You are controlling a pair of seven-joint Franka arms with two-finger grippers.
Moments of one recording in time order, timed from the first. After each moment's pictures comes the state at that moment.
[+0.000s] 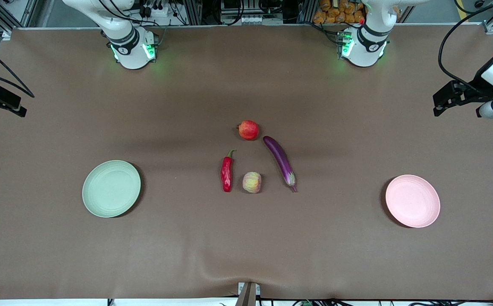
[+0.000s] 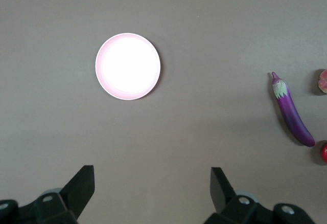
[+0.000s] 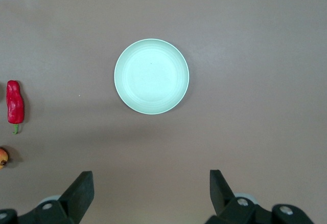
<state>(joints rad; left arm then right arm) 0.00 0.01 -0.12 -1.51 0.05 1.56 -0.06 -0.07 0.04 0.00 -1.45 0.02 1.48 -0.03</state>
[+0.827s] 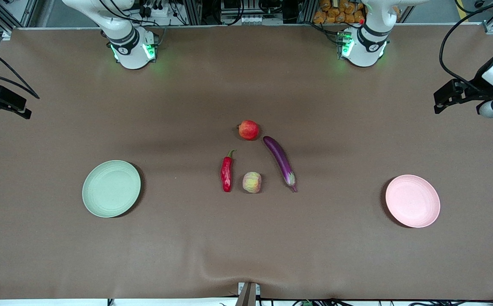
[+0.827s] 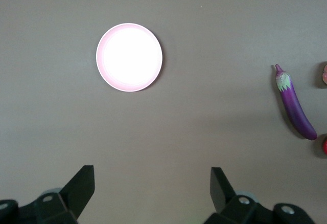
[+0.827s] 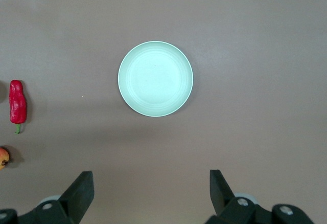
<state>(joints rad) 0.00 0.01 -0.12 -1.50 0.05 1.53 -0.06 -0.05 0.04 0.00 -1.45 0.02 1.49 -0.03</state>
